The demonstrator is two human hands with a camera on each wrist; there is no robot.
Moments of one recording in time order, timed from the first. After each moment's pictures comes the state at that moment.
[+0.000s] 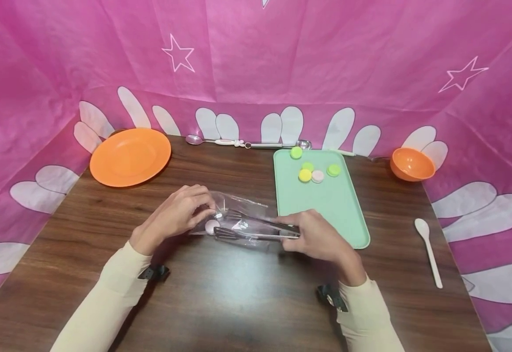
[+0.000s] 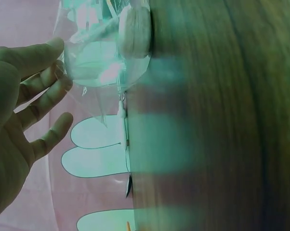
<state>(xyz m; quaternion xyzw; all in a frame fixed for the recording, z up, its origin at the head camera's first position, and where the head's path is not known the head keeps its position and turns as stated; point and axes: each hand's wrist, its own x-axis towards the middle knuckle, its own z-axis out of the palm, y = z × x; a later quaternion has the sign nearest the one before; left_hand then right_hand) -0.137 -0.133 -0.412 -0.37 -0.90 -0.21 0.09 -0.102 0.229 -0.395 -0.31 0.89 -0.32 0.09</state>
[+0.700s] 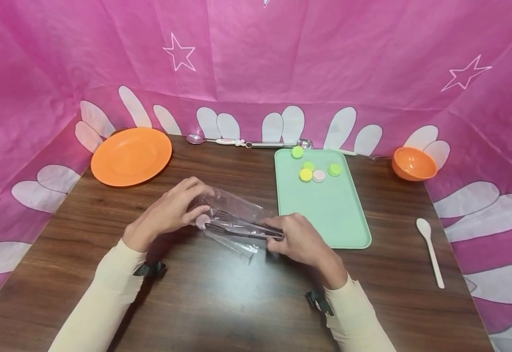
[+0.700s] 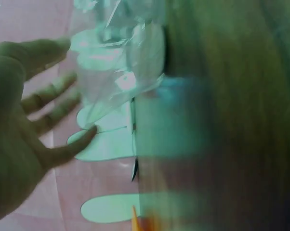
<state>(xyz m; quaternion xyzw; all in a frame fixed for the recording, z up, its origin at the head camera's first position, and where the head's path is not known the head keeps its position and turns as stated) -0.141 -0.148 -0.409 -0.30 -0.92 -0.27 0.01 -0.098 0.193 -0.410 -0.29 0.90 -0.30 0.08</state>
